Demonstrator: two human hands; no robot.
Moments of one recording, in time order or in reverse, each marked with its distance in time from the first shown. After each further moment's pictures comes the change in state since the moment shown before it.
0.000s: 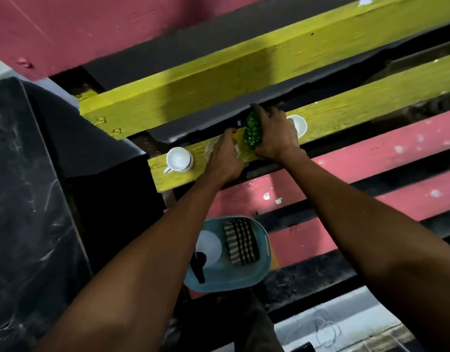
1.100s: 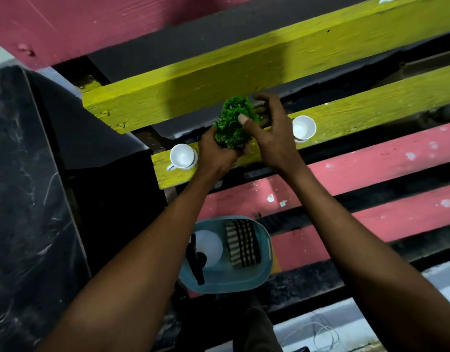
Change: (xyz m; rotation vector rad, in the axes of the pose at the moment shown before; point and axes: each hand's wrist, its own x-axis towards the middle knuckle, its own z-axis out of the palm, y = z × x) left_hand -0.009 0.002 -0.019 -0.566 0.302 -0.024; right_hand -0.038 -0.041 -0.021 1.022 0.349 -0.152
